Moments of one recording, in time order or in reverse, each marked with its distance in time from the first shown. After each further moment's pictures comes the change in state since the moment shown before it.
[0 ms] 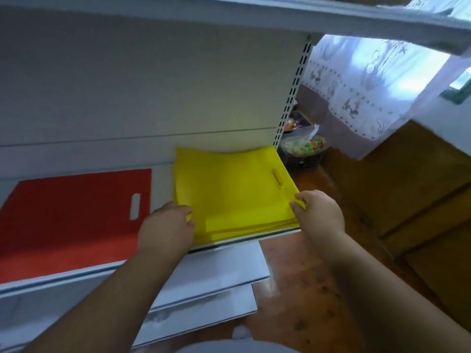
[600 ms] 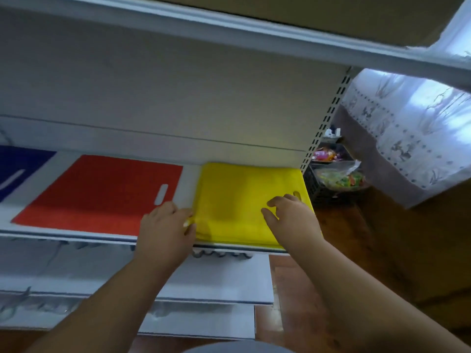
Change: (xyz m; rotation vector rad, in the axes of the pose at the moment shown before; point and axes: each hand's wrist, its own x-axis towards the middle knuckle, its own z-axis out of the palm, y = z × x) left_hand -0.043 0.009 0.011 0.054 0.342 -0.091; right_hand 0.015 -0.048 -0.003 0.032 -0.135 -0.424
